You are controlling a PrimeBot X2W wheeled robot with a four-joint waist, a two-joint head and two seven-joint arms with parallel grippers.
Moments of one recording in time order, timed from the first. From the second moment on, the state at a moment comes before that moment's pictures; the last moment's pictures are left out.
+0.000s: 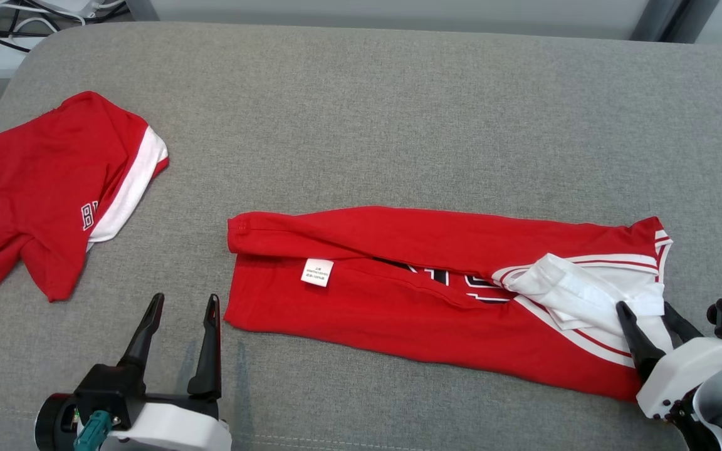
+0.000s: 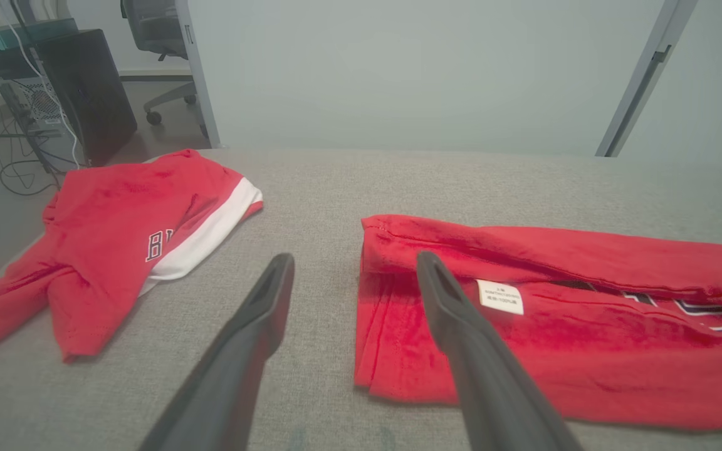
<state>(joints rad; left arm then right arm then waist) -0.04 0.42 -0.50 -0.06 -0.57 0.41 -0.25 -0.22 -0.28 0.14 0.49 0.50 0.13 0.02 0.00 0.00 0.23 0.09</state>
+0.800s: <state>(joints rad) -0.05 0.39 -0.46 -0.04 -0.55 0.37 -0.25 -0.28 -0.38 0.09 0.56 0.64 0.14 0.12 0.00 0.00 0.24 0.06</state>
